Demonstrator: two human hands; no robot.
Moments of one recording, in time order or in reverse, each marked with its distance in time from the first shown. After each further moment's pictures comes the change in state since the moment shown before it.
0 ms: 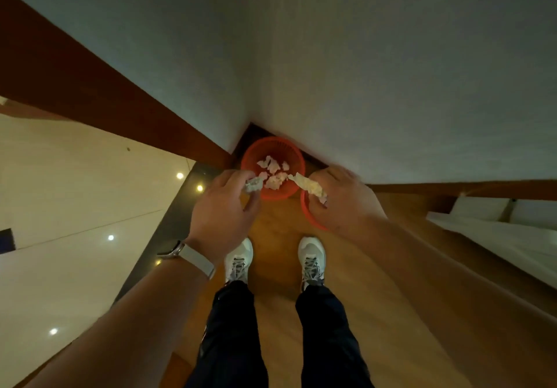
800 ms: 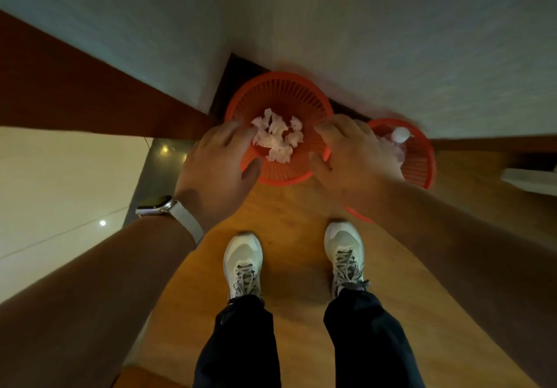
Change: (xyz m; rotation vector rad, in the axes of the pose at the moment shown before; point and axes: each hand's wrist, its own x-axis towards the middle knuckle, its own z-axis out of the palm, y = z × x) left_hand 0.106 -0.203 0.221 0.156 -0.300 0.143; right_hand 0.133 0.106 0.258 -0.091 0.041 0.110
